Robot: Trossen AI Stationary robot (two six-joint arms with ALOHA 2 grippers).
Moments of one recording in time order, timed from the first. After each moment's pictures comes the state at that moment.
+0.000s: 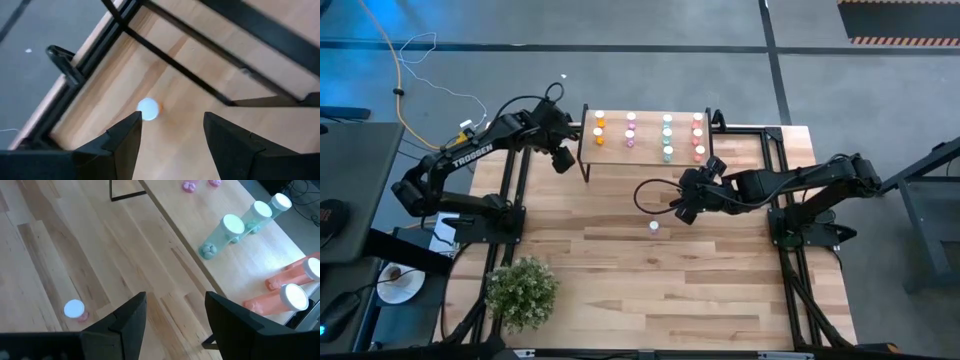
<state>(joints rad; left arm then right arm) 0.93 1.22 0.96 -0.85 -0.04 0.22 0.14 1.43 1.28 -0.83 0.64 0.42</state>
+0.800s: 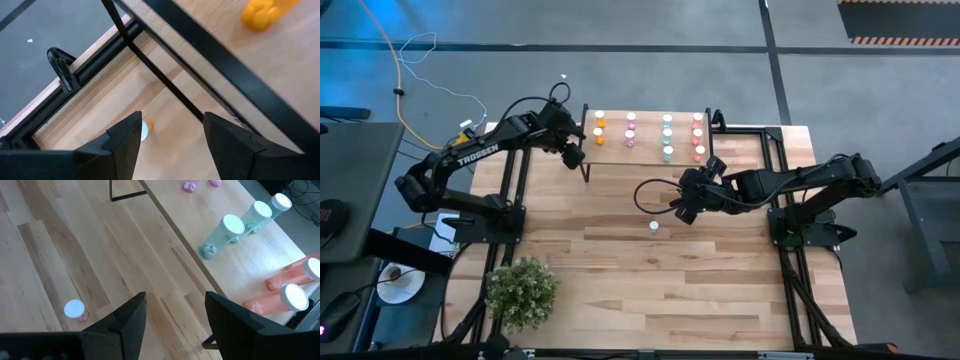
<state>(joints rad) 0.87 1.25 0.96 -0.75 -0.09 0.00 0.14 1.43 1.28 -0.83 0.64 0.42</state>
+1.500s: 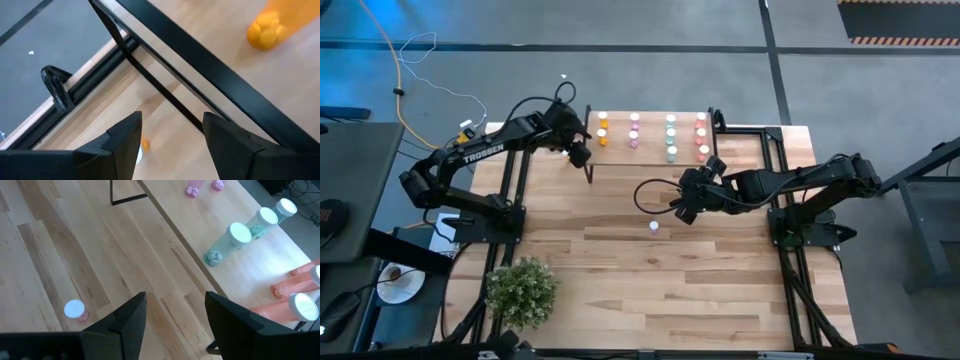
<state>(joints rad) 0.84 1.30 0.96 -0.66 -0.10 0.00 0.14 1.43 1.28 -0.83 0.64 0.42</state>
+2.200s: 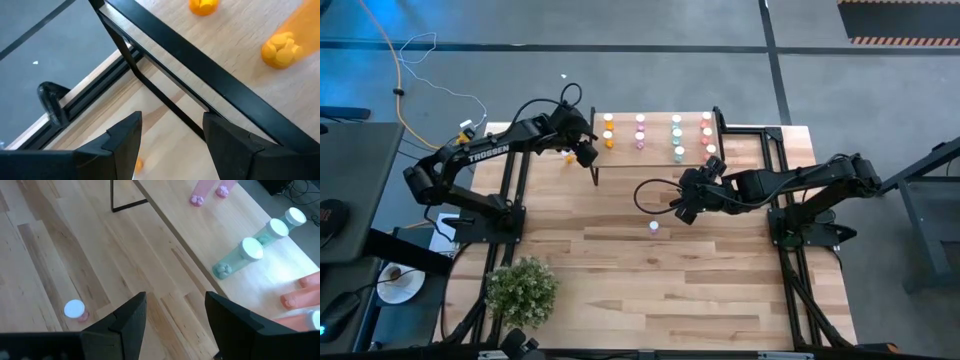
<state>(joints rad) 0.80 1.33 0.96 -0.56 -0.15 -0.04 0.14 1.43 1.28 -0.83 0.64 0.42</state>
